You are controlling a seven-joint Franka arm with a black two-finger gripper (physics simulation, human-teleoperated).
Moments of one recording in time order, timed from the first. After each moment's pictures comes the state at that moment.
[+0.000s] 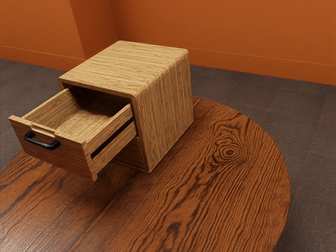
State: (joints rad) arm -0.74 -0.47 0.98 -1.48 0.42 1.08 -0.04
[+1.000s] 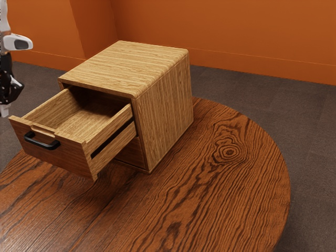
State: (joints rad) arm -0.39 -0.42 0.51 -1.88 0.28 1.26 -0.20
